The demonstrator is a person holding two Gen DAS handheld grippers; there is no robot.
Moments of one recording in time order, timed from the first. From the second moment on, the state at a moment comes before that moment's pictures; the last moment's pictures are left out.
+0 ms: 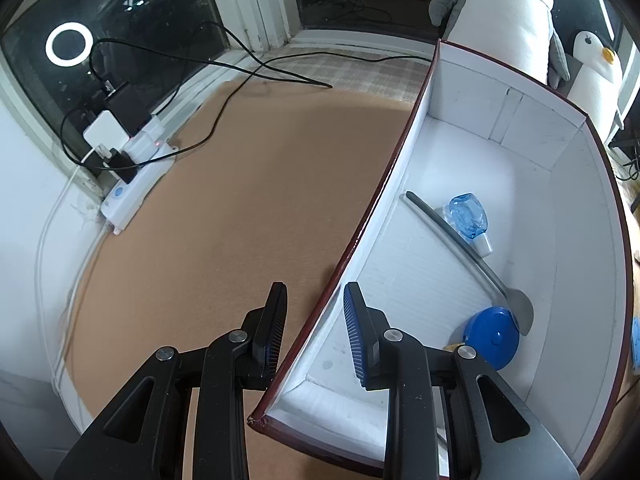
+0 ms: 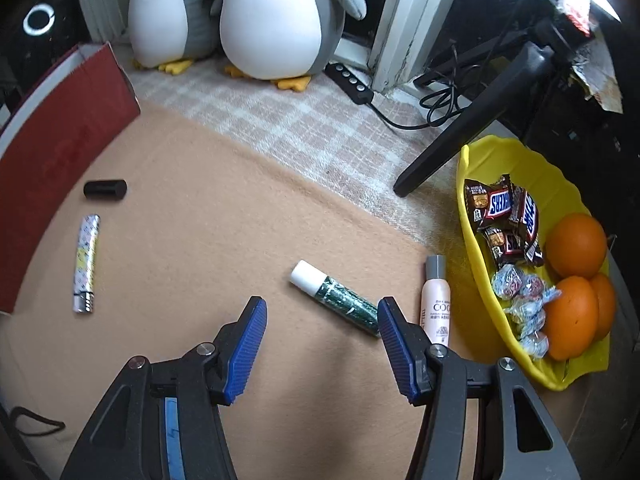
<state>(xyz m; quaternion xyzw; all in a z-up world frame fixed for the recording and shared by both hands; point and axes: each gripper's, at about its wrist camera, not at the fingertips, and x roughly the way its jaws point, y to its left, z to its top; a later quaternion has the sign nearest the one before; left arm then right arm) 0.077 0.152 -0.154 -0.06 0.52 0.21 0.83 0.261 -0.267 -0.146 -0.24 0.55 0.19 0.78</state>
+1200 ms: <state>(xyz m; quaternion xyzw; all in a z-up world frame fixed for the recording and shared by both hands) 0.072 0.155 -0.152 -0.08 0.51 0.19 0.84 0.222 -0.238 -0.127 -0.17 0.56 0.22 0.78</state>
